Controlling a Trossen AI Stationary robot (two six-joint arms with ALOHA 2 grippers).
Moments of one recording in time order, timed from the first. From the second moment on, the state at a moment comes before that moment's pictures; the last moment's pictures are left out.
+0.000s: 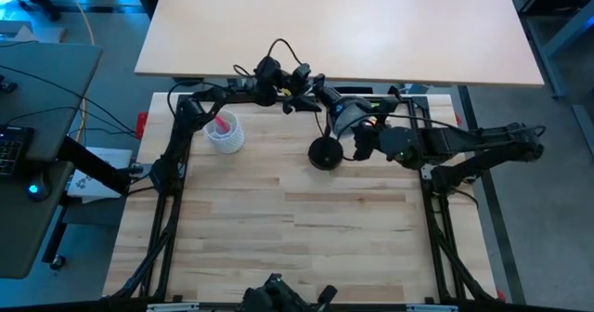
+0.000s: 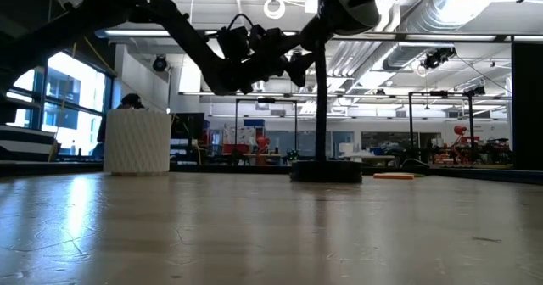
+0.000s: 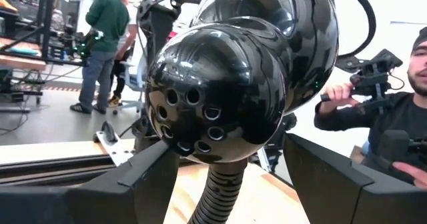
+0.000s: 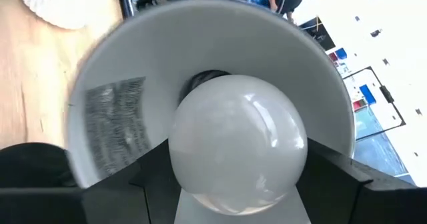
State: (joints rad) left arm 0.64 2.28 1.61 1.23 1.28 -0.76; right arm 0.12 1.16 1.12 -0.44 0.95 -0.55
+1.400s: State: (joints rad) left arm 0.62 2.28 1.62 1.20 1.33 -0.80; right arm 0.06 1.16 0.97 -0.14 0.93 -0.64
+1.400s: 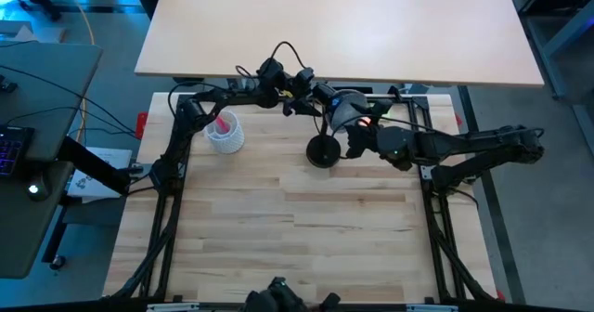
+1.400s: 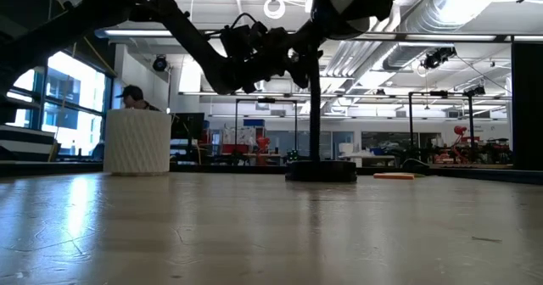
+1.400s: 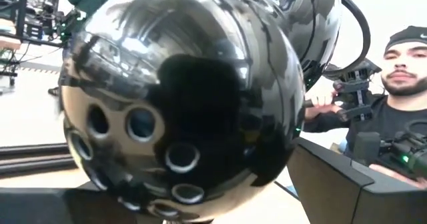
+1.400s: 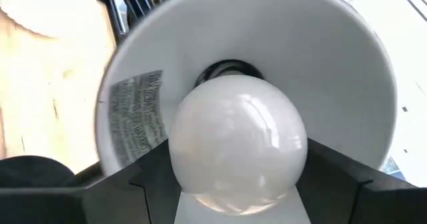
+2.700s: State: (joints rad) left arm 0.71 2.28 1.64 1.23 1.21 -0.80; right arm 0.06 1.16 0.97 -0.14 0.91 -0.63
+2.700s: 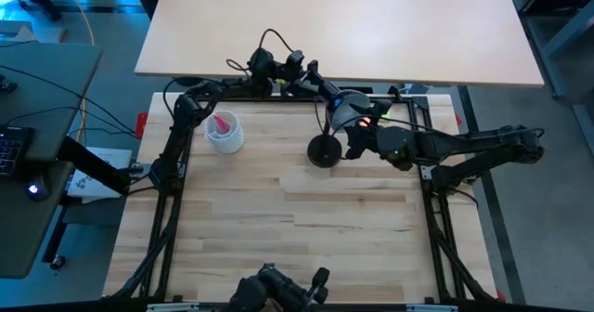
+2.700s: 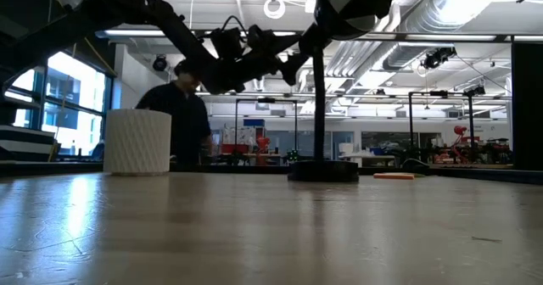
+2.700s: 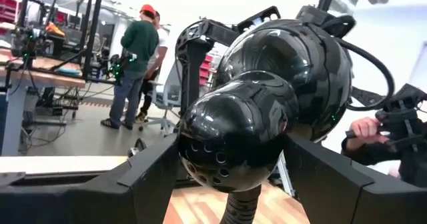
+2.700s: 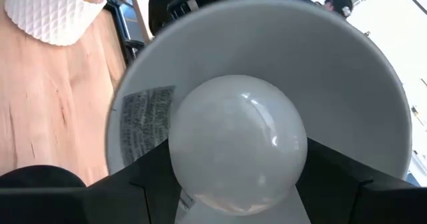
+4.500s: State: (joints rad) left arm 0.61 2.28 1.64 1.23 1.28 -0.81; right arm -0.01 1.07 0.89 -0.10 0.72 -0.81
